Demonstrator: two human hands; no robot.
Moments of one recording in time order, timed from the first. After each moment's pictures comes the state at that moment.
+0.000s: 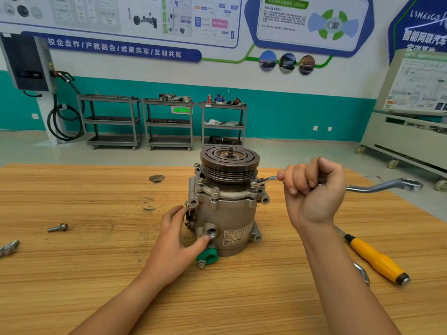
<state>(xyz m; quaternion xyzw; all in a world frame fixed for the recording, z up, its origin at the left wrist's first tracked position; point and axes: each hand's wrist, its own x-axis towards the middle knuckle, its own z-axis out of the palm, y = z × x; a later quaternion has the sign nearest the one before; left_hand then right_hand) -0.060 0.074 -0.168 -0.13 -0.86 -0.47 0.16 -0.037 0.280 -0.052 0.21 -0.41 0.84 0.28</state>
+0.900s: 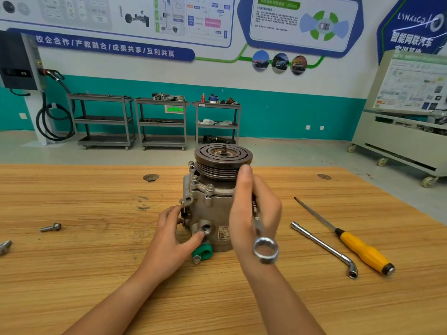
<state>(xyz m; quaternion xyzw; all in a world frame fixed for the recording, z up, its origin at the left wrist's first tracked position) -0.059 0.076 -0.168 -0.12 -0.86 -0.47 0.16 -0.002 0.201 -0.073 0.11 -0.64 0.61 0.46</state>
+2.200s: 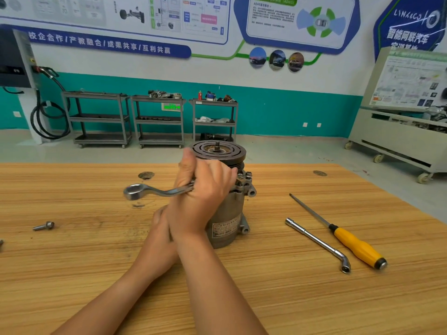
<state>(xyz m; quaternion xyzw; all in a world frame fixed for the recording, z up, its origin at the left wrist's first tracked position) -0.055 0.076 -0.161 -0.11 -0.87 -0.46 0.12 -0.036 0.140 -0.071 0.04 -0.61 0.44 0.65</state>
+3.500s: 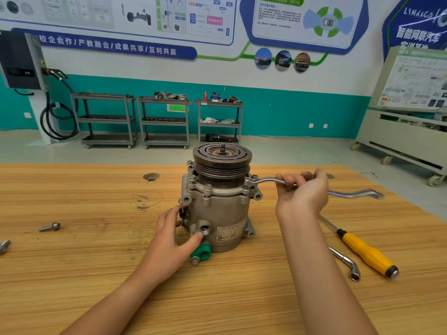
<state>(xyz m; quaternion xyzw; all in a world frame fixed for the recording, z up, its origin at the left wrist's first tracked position) -0.058 0.076 -0.168 -0.11 -0.86 -0.48 0.12 -0.044 0.272 -0.047 -0.16 -0.22 0.91 0.31</state>
